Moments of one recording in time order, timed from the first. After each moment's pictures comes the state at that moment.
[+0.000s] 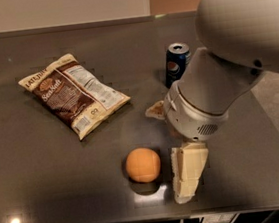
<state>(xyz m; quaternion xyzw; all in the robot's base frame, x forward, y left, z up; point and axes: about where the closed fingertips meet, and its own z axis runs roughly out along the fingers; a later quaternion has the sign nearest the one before) 0.369 -0.037 0.871 -0.75 0.63 0.12 0.16</state>
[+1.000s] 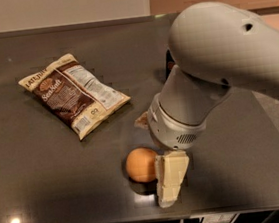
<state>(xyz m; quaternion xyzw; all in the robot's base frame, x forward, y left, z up) 0.373 -0.013 0.844 -0.75 0.63 0.13 0.15</state>
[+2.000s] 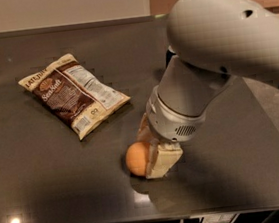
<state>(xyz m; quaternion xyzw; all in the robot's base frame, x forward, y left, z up) 0.378 -0.012 0.856 -0.75 0.64 0.13 0.14</state>
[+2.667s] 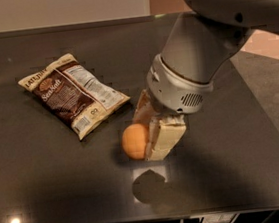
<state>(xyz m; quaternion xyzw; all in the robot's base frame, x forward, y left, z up) 0.382 -0.012 0.908 -0.76 0.62 0.15 0.16</state>
